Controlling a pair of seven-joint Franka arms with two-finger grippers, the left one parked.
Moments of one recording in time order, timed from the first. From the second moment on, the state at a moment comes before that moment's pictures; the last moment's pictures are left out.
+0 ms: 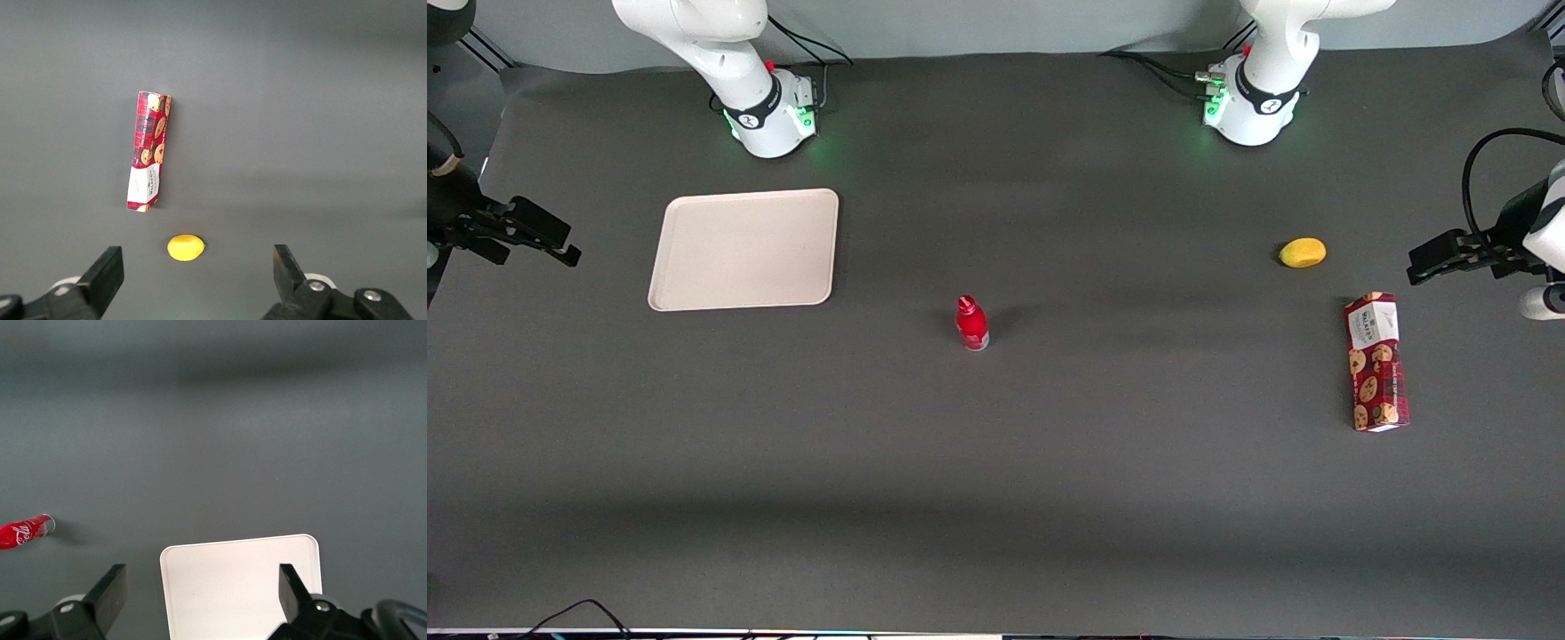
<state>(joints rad) -0.13 -0.10 0.09 -1.69 0.04 1.67 0.06</state>
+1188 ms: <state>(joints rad) -0.11 -0.05 0.58 -1.91 0.12 1.91 0.61</state>
